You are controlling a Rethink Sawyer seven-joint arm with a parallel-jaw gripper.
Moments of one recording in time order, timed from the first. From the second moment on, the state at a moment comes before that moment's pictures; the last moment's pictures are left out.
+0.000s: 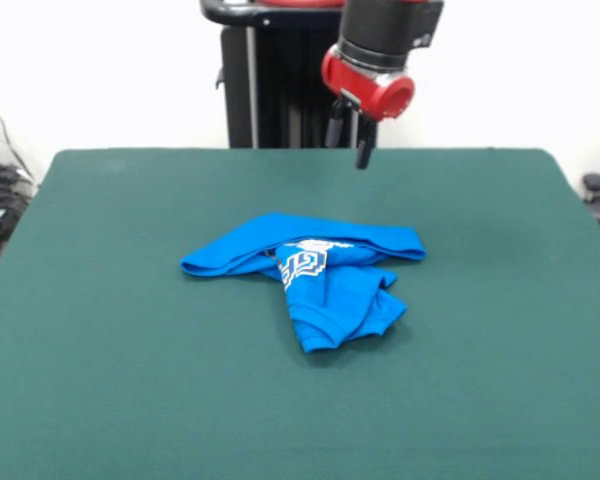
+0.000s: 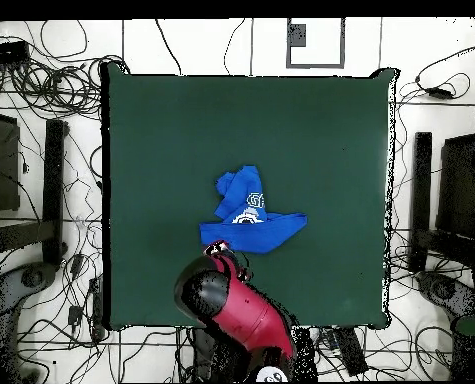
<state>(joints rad) 0.15 -0.66 -0.32 2.12 0.53 0.12 2.11</state>
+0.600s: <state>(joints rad) 0.06 -0.65 -0.29 2.12 0.53 0.07 2.11</state>
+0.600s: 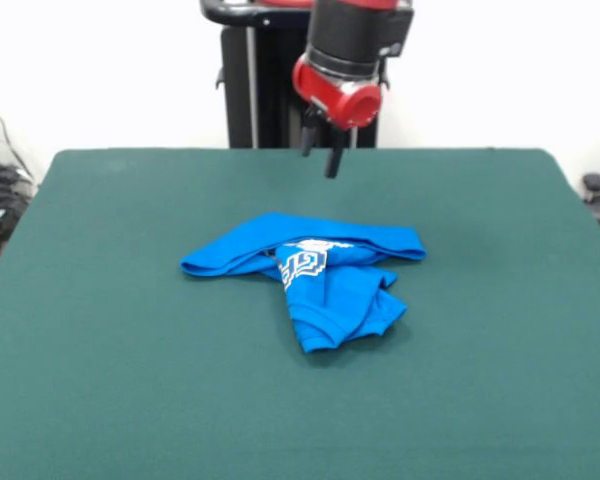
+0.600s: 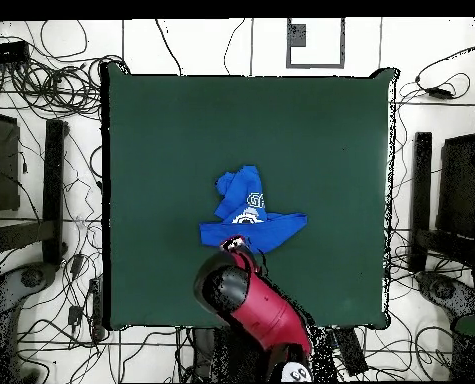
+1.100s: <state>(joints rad) 0.04 -0.60 -0.28 2.12 0.53 0.03 2.11</state>
